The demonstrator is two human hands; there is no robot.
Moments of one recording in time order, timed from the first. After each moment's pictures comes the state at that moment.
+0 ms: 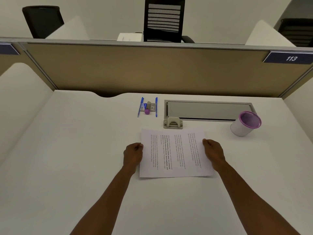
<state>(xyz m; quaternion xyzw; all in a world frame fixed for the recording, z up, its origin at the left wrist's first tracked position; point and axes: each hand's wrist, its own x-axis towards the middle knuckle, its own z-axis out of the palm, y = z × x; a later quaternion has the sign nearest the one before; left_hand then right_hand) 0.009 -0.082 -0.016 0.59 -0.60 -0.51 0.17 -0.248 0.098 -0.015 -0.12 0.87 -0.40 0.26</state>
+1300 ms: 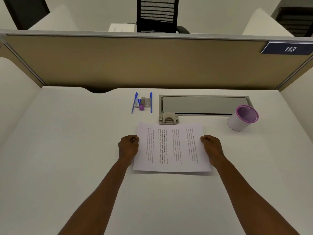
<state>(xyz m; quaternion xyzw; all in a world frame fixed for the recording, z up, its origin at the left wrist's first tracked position) -0.010 -0.105 -0.027 0.60 -0.62 -0.47 0.18 -0.254 0.100 -0.011 -0.06 0.84 -0.45 0.31</state>
